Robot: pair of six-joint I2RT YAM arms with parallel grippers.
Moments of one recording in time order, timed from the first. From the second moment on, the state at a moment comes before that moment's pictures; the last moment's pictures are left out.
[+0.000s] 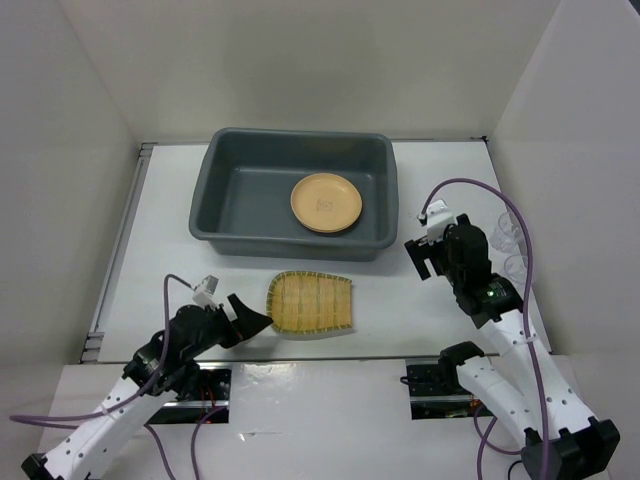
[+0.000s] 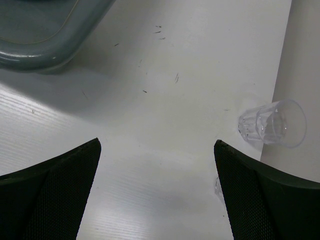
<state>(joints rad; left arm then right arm) -0.63 0.10 0.11 -0.51 0.10 -1.03 0.30 0.71 0.70 -0.51 0.19 -0.32</state>
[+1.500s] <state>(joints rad) -0.66 1.35 0.44 0.10 0.33 -0.92 0.28 0.74 0.70 -0.52 0.17 -0.33</state>
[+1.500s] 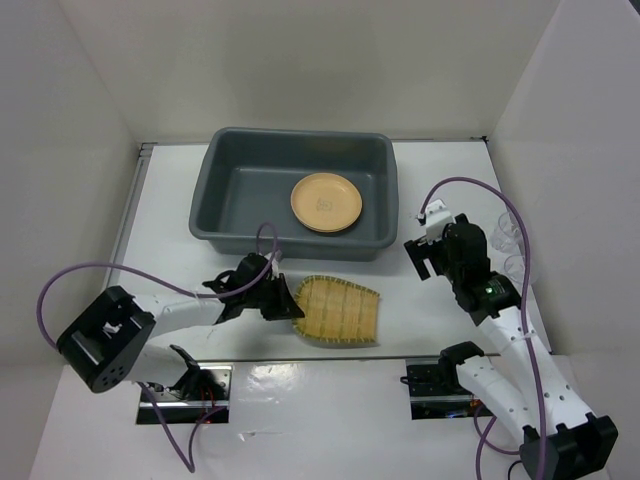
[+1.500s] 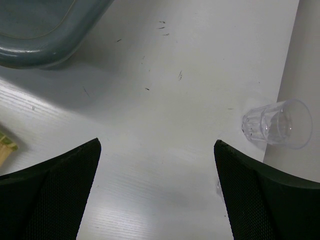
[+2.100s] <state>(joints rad) -0.69 1.48 1.56 -0.80 0.65 -0.54 0.27 0.61 0.70 -0.50 0.32 -0.30</state>
